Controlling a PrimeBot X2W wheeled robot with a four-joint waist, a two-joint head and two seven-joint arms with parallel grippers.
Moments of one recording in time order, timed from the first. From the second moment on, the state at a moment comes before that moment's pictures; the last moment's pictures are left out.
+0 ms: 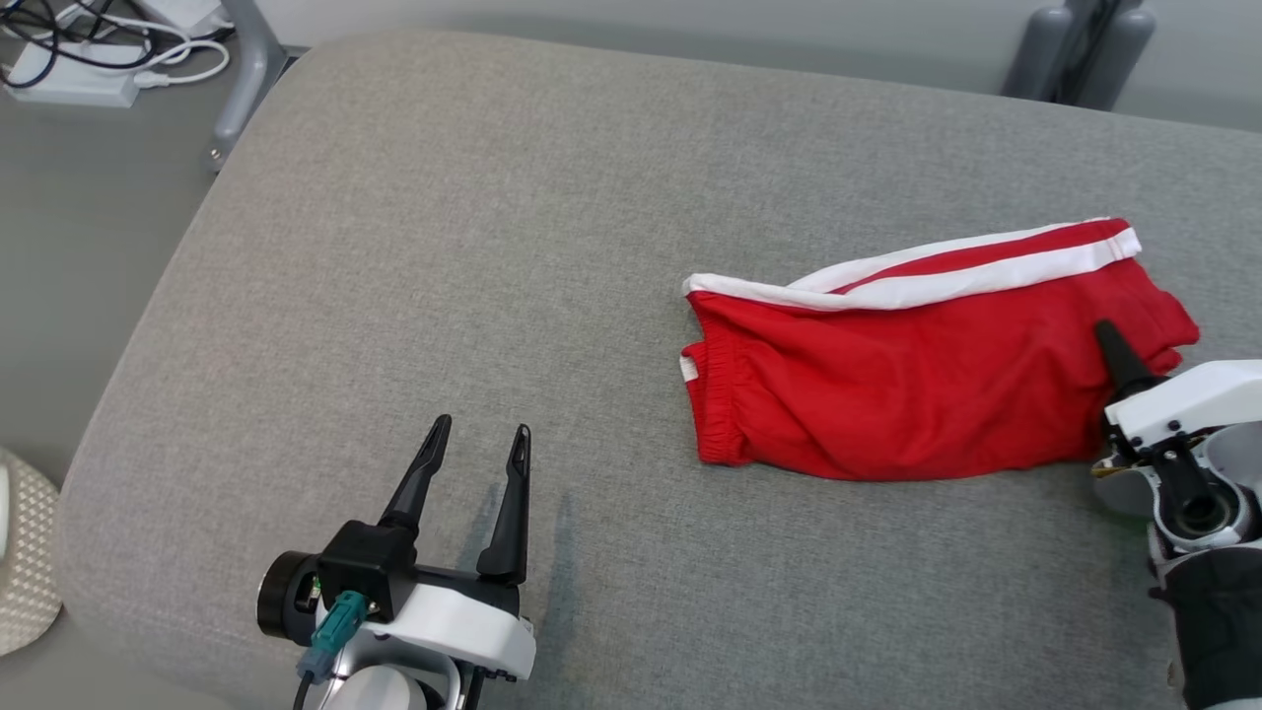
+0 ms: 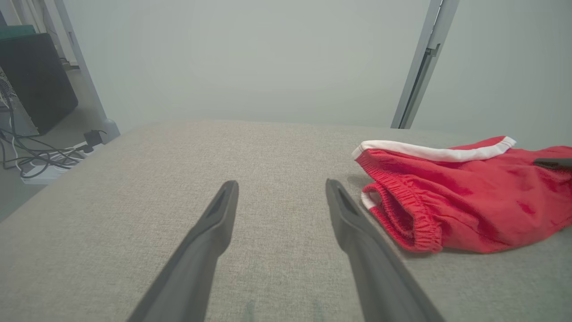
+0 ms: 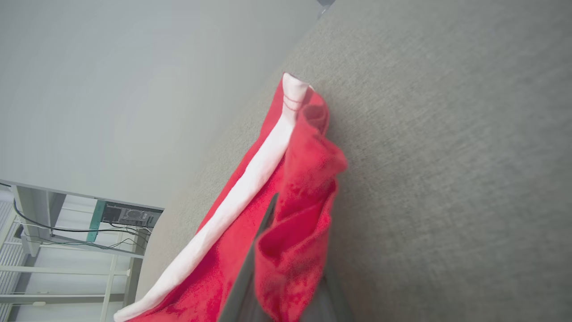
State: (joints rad) left arm -0.13 0.05 -0.31 0.20 -0.26 0.08 -0.26; right arm -0.60 -0.13 -0.17 0.80 0.88 0.13 0.18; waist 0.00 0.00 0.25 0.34
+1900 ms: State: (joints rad) left arm -0.05 0.05 -0.29 0.22 -0.24 0.07 -0.26; right arm -0.34 -0.08 -0.12 0.68 0.84 0.13 -0.07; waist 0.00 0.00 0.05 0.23
